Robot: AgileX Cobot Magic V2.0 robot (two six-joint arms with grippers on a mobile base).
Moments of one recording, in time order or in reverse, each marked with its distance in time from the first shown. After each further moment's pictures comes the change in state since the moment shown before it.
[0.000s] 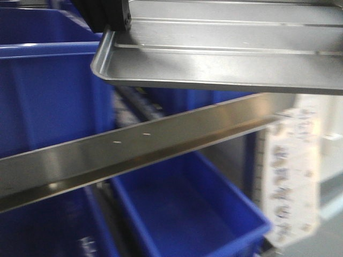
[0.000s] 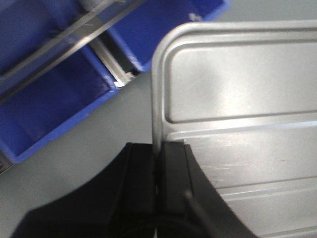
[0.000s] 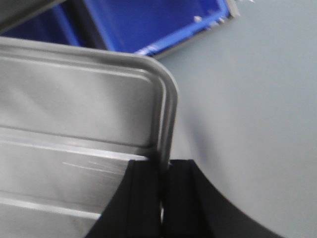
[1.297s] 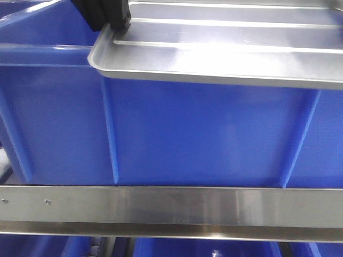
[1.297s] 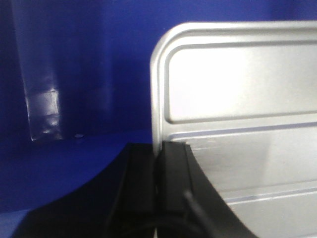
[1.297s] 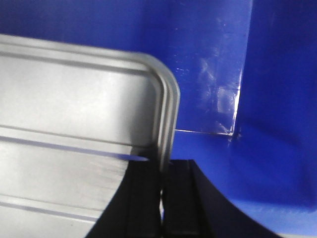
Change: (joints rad) left arm 0.000 0.000 -0.002 0.000 0.004 0.000; right arm 0.000 0.000 0.000 0.004 0.002 0.002
